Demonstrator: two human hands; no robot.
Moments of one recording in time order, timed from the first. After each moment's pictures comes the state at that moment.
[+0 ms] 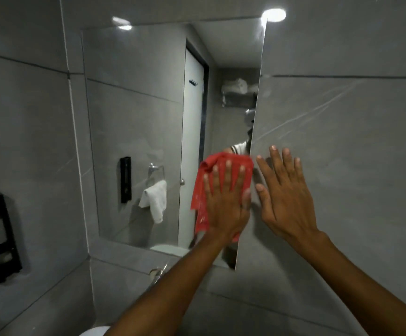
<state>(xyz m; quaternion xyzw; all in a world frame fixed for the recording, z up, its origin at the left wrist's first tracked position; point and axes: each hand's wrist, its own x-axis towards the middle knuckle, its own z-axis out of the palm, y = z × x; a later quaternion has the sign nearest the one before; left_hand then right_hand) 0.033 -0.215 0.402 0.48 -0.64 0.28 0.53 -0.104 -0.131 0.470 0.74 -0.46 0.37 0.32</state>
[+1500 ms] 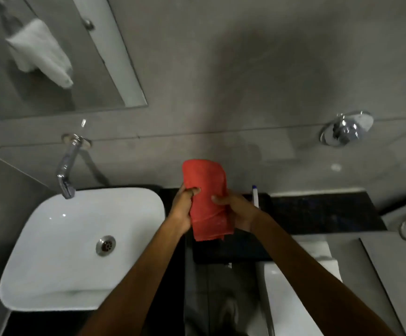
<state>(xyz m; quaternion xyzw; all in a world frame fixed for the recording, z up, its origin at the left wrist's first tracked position) -0.044 -0.034 0.087 0.57 -0.22 -0.69 0.38 -0.195 -0.002 0.078 0.21 -0.52 0.35 -0.75</state>
